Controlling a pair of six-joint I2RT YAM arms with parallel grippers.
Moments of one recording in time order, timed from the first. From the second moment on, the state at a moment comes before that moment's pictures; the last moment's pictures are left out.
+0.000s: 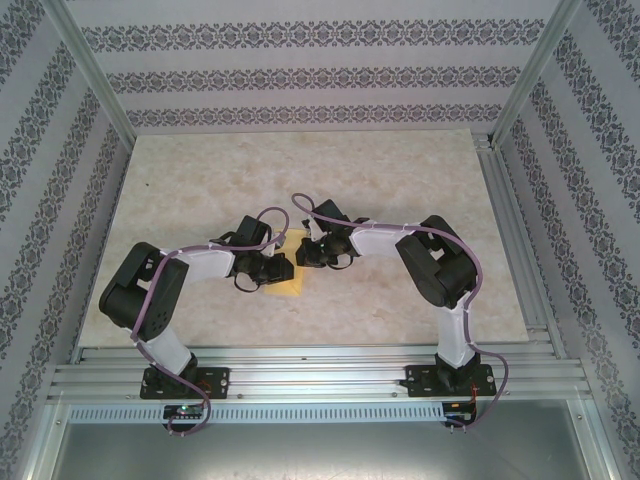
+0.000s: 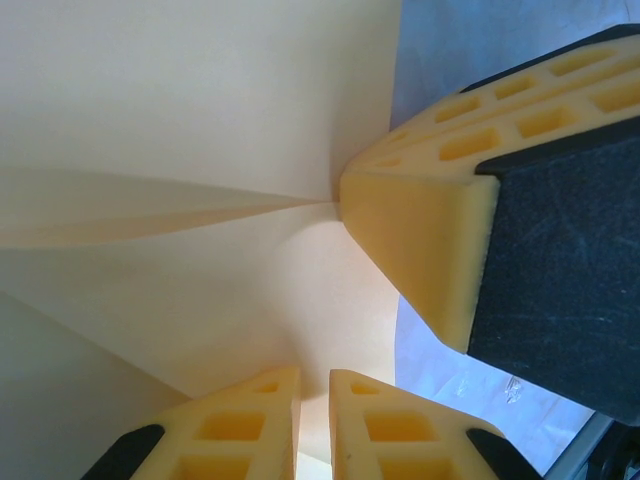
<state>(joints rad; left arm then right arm) -0.47 1.68 0.77 -0.17 0.54 -0.58 0.68 2.02 1.20 -0.22 -0.46 0.57</state>
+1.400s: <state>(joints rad) -0.47 1.69 0.78 -0.21 0.50 -0.59 0.73 1.98 1.17 -0.24 -0.36 0.64</state>
